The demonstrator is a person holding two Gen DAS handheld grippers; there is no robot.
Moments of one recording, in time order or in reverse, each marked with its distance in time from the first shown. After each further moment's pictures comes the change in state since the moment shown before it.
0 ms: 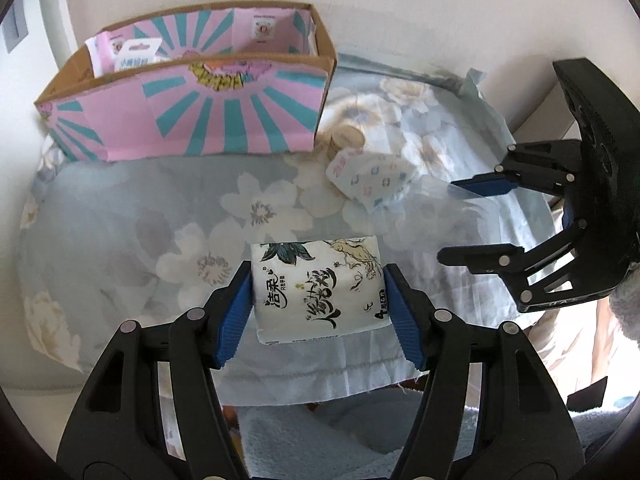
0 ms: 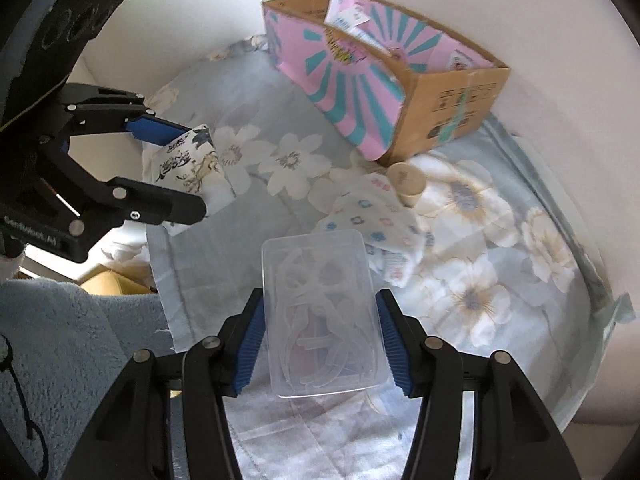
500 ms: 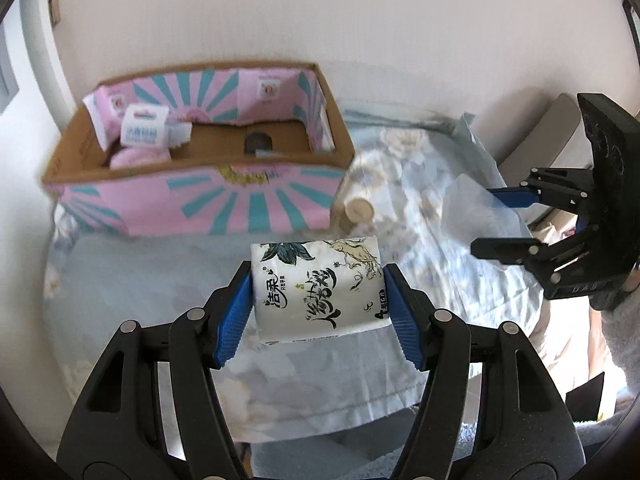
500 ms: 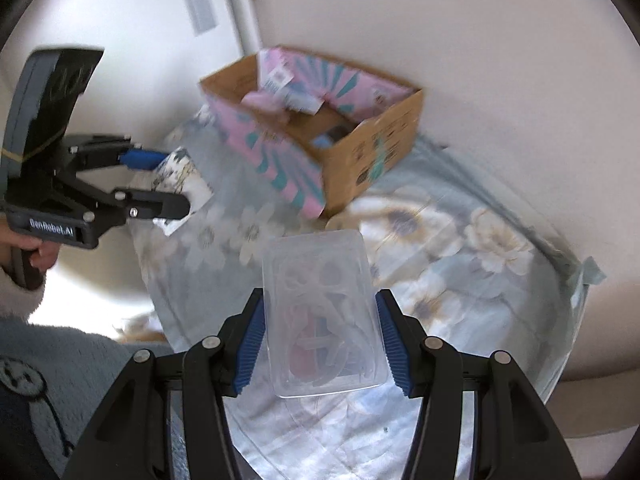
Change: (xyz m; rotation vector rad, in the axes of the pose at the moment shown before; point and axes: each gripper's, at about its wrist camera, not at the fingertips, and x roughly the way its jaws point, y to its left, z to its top) left arm -0.035 0.028 0.068 0.050 -0.053 -0.036; right arm -0.049 -0.028 0.029 0.259 -0.118 -0.040
